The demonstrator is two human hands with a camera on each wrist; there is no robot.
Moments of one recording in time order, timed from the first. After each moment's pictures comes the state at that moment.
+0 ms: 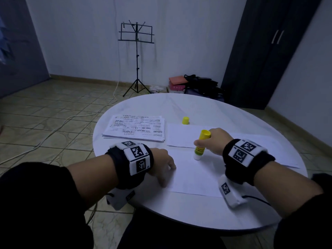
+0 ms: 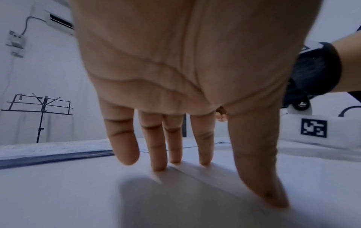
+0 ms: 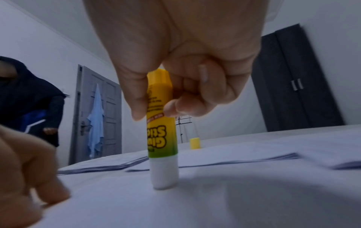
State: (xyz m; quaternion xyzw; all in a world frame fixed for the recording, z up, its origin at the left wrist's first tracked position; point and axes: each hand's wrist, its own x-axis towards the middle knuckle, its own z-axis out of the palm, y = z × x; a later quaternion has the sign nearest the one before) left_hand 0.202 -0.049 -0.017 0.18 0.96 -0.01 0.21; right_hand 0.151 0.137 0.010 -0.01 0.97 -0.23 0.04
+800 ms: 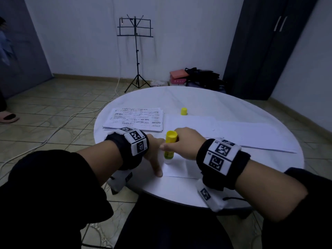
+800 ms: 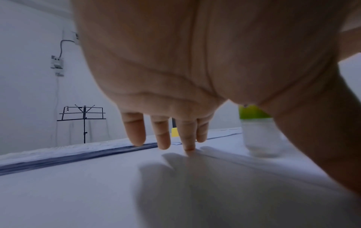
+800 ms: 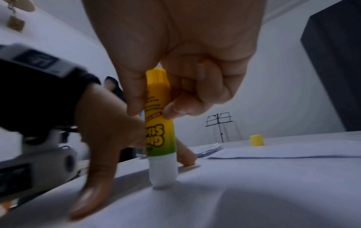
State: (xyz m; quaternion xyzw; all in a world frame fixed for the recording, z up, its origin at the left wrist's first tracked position) left_hand 0.213 -0.046 -0.001 0.10 0.97 -0.07 0.22; right_hand 0.220 0.084 0.011 -0.20 0.96 -0.21 0.06
